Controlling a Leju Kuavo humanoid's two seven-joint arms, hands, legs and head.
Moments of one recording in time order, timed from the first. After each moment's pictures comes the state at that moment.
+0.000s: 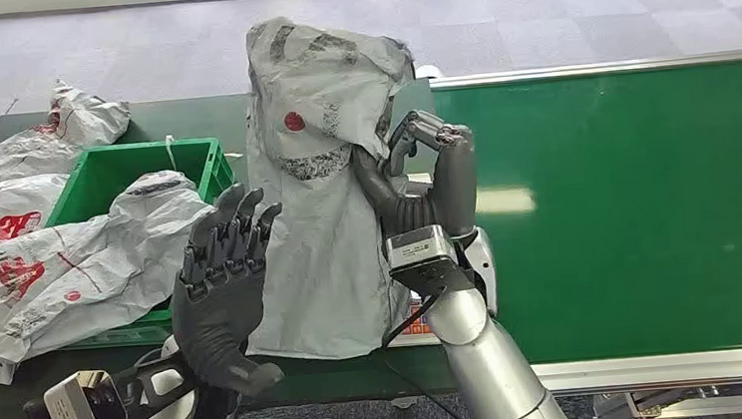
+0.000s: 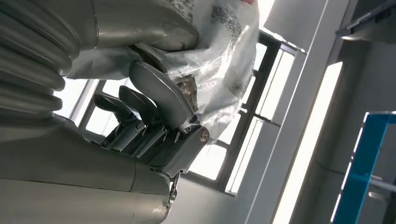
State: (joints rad) left arm -0.13 -0.26 -0.23 -1.64 0.04 -0.61 -0.70; right arm -0.42 0.37 0.32 -1.34 0.45 -0.42 -0.64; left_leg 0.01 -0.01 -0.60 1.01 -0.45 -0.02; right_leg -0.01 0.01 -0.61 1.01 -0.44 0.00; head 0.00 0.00
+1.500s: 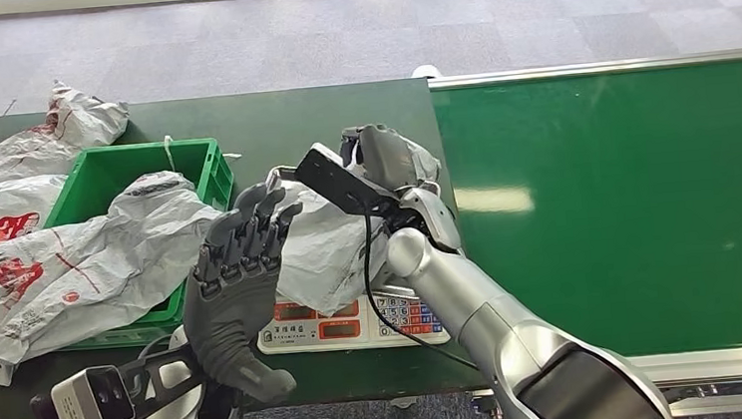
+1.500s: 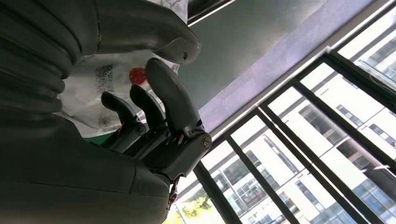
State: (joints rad) left arm -0.18 -0.26 -0.28 -1.64 0.04 -0.63 -0.70; right arm -0.84 0.37 0.40 -0.53 0.55 -0.36 -0.25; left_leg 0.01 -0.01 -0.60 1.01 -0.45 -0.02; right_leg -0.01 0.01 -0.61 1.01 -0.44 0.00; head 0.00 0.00
